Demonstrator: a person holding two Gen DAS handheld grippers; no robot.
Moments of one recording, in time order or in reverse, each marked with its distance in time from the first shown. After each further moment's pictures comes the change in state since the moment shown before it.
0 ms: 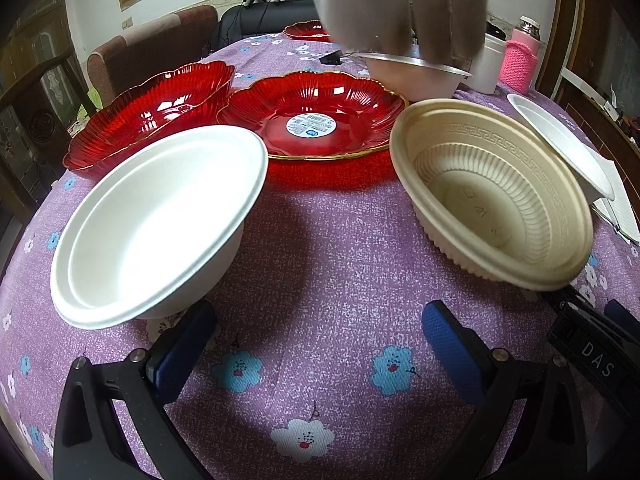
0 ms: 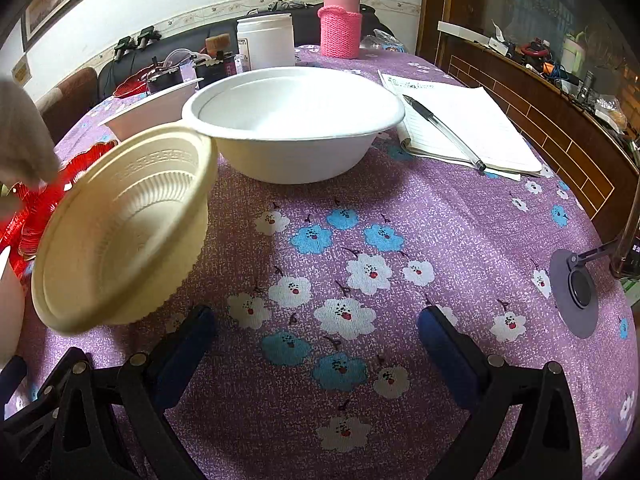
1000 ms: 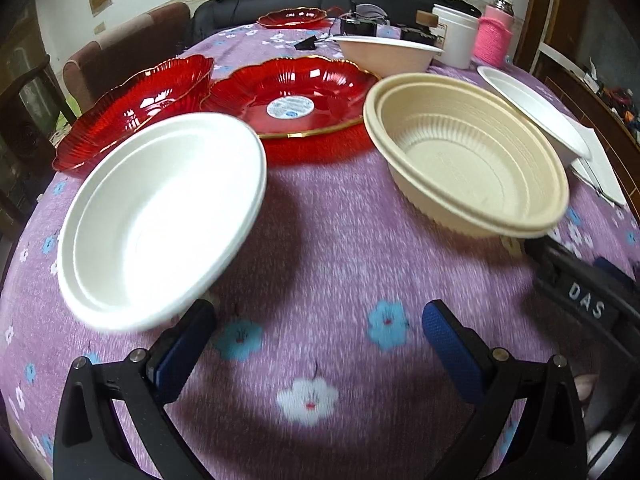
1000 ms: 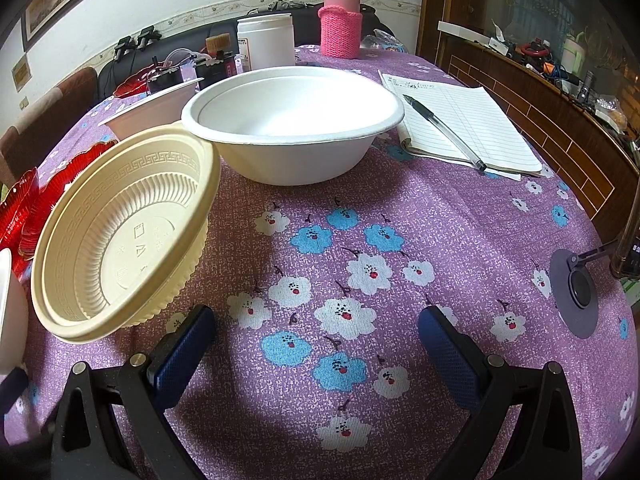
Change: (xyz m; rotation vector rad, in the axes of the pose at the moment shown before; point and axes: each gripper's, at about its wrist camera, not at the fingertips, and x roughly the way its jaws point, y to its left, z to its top) left arm -0.009 0.001 -0.011 0.086 0.061 -0.056; right arm -0.001 -0.001 -0.001 -0.006 0.006 0.009
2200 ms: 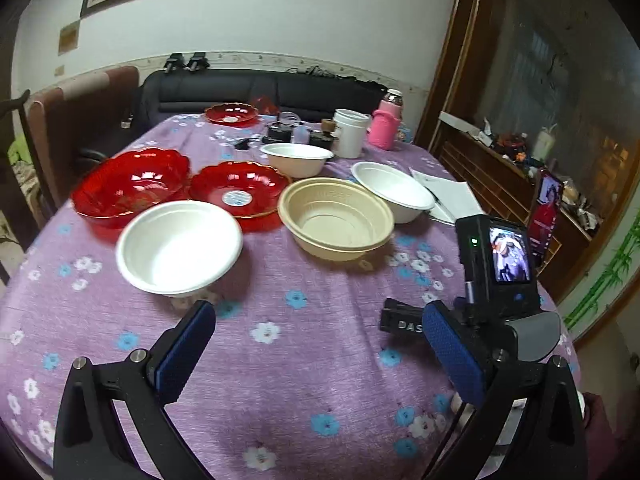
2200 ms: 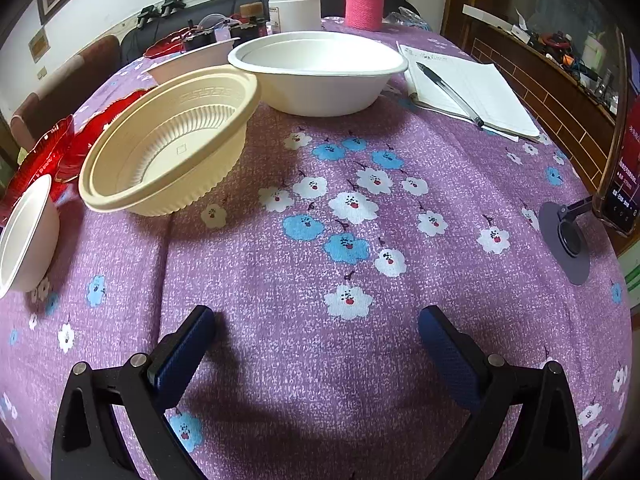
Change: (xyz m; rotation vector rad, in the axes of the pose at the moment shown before) left arm -0.139 0.030 -0.050 0.071 -0.301 -0.311; right arm -0.035 -0.002 -0.043 -0.065 0.105 0.056
